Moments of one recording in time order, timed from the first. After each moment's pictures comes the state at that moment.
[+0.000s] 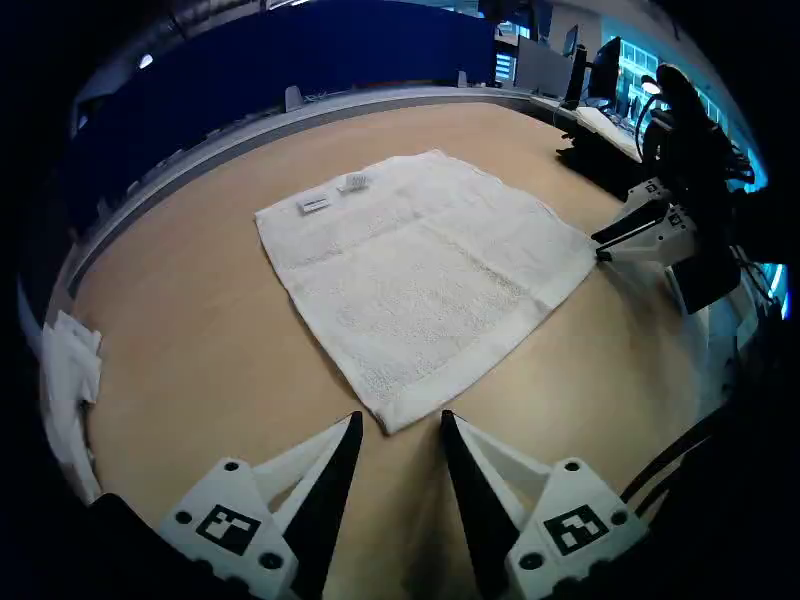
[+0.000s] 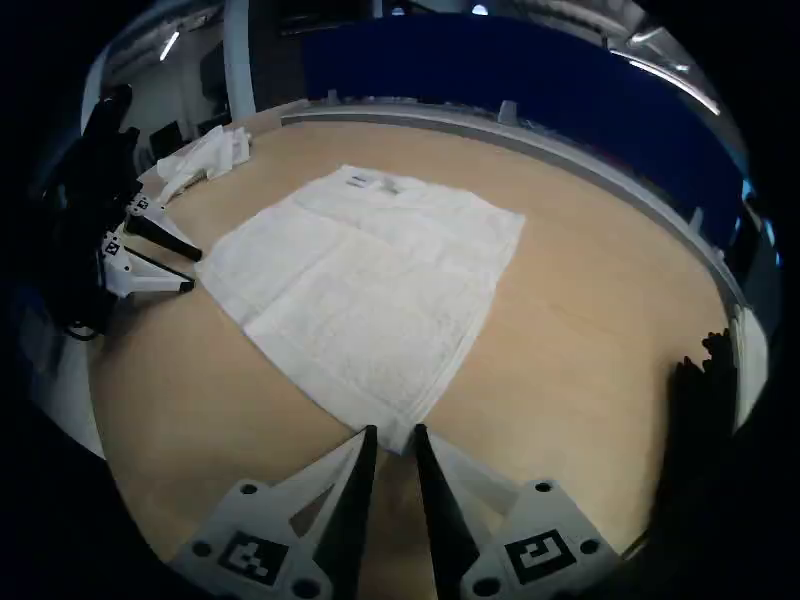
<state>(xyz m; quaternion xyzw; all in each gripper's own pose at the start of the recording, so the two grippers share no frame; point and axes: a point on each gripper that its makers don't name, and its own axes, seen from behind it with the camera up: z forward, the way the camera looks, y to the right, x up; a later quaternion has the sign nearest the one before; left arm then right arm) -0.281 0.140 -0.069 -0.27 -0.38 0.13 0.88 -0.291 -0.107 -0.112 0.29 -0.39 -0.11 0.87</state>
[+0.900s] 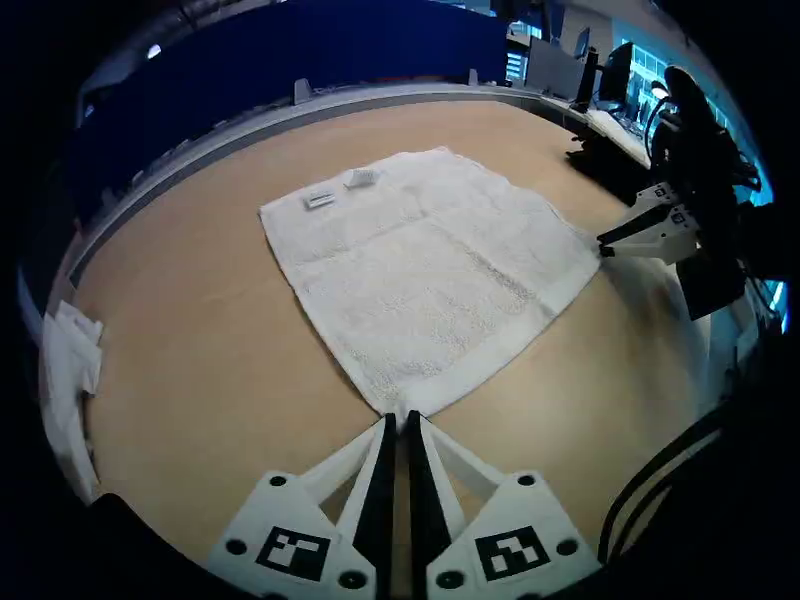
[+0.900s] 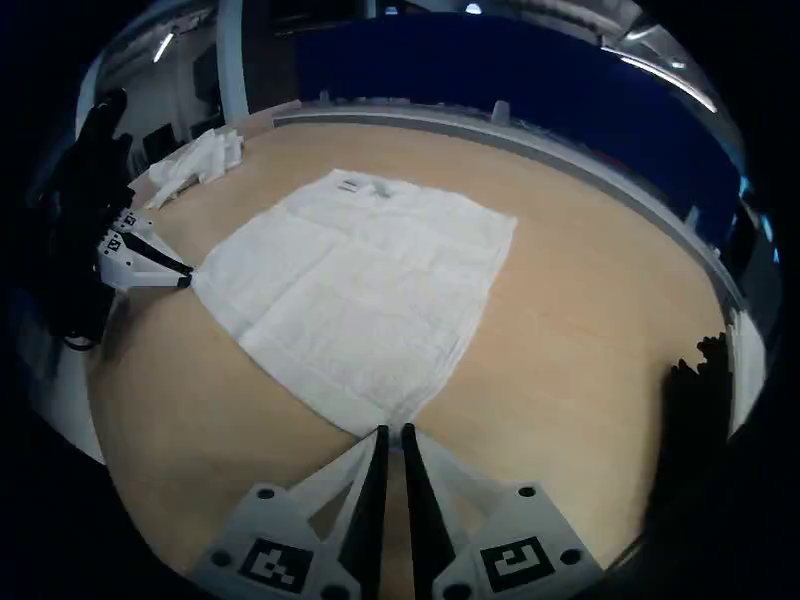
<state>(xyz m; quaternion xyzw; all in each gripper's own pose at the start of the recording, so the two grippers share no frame) -0.280 0.140 -0.072 -0.26 -0.39 0.12 0.88 -0.286 -0.107 -0.102 0.27 -0.39 -0.11 0.87</state>
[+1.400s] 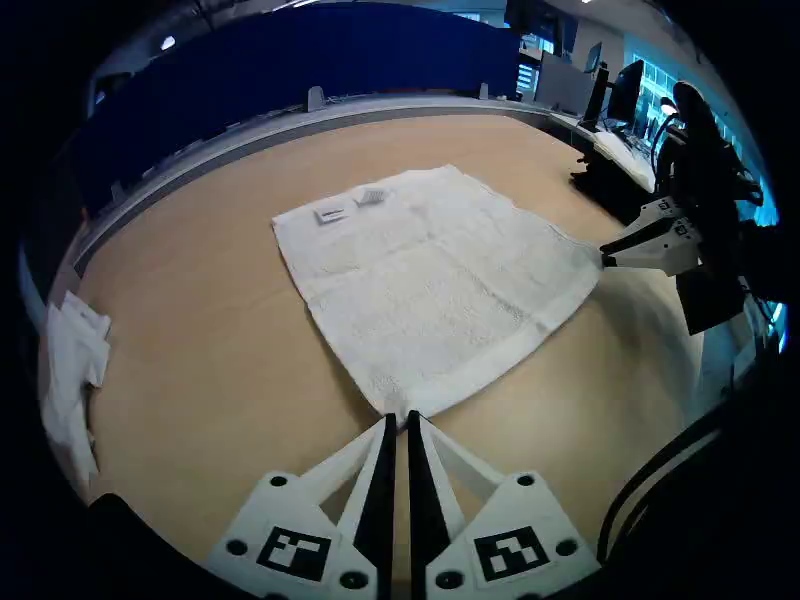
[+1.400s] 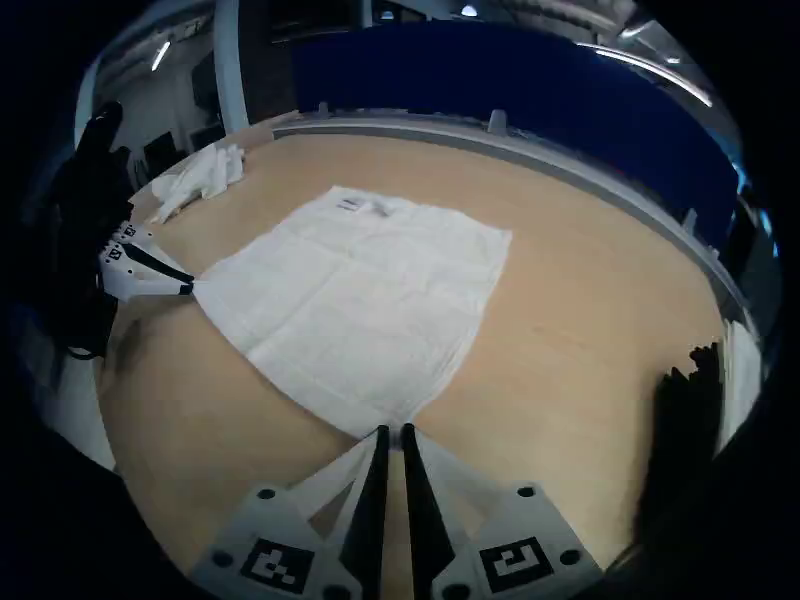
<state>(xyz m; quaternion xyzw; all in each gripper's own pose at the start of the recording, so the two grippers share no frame) -0.257 0.137 -0.072 -0.25 -0.38 0.10 0.88 -0.259 -0.109 -0.094 0.28 -0.38 -0.10 0.88</state>
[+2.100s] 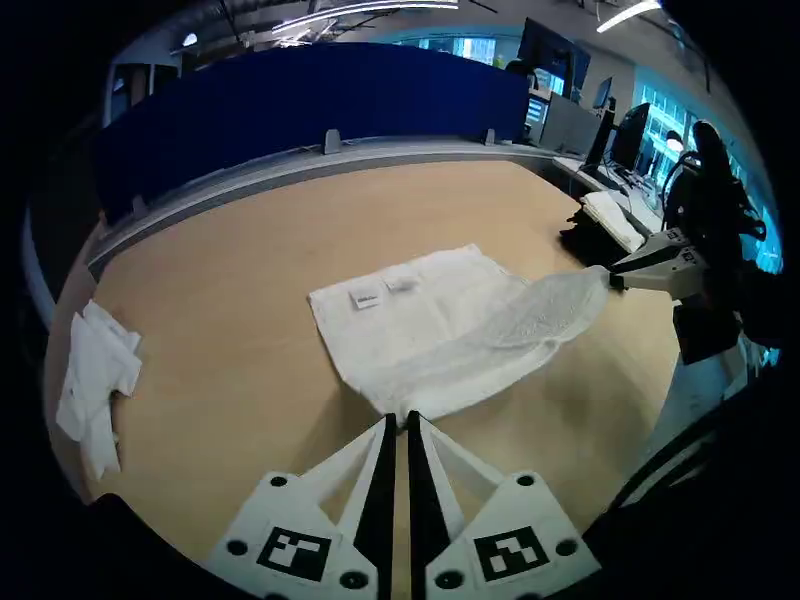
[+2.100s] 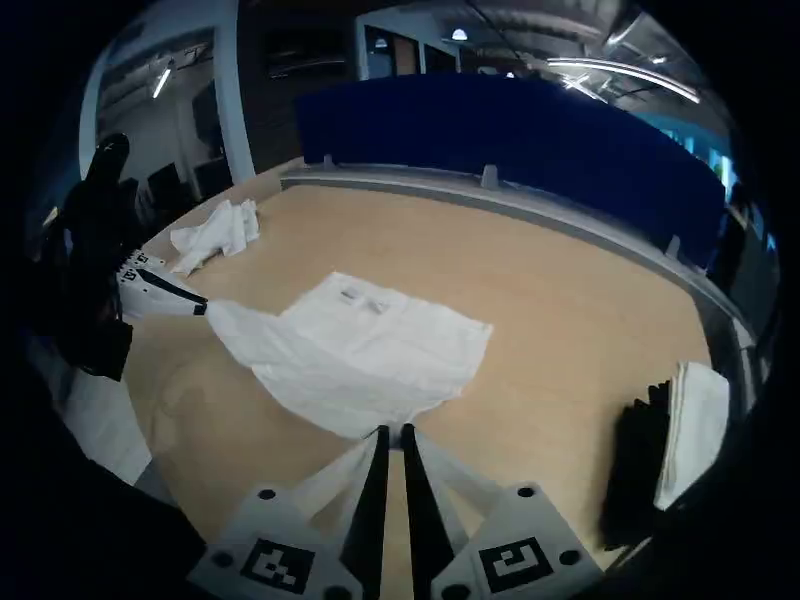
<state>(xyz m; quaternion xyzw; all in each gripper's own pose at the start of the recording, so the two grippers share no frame) -0.163 0.133 -0.079 -0.24 -0.36 0.05 0.90 -0.162 -0.114 -0.098 0.28 -0.34 -0.06 0.90</state>
